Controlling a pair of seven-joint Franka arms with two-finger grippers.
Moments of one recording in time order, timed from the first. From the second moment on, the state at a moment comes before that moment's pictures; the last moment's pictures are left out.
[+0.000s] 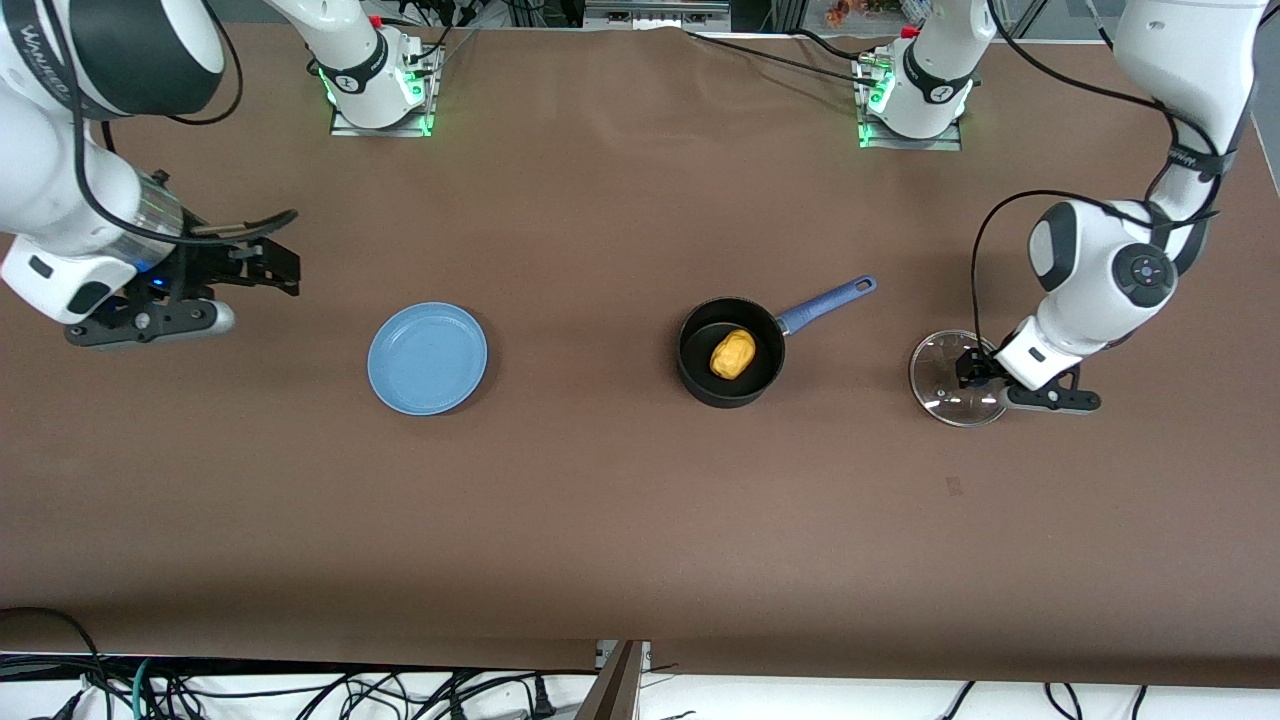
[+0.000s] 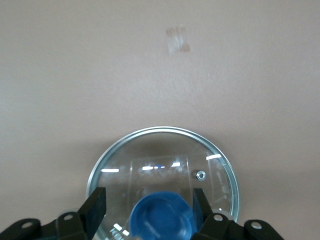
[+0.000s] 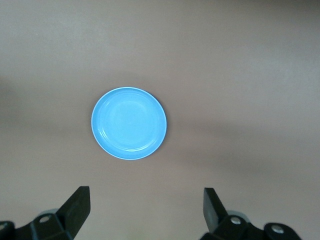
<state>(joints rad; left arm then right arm) 0.21 0.34 -0.16 -2.16 0.07 2.54 0.07 0.09 0.18 0.09 -1.49 -0.03 1.59 0.00</state>
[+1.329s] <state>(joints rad) 0.21 0.19 -0.21 -1.61 0.04 1.78 0.02 0.02 0.09 0.09 -1.52 -0.04 1.60 -0.02</state>
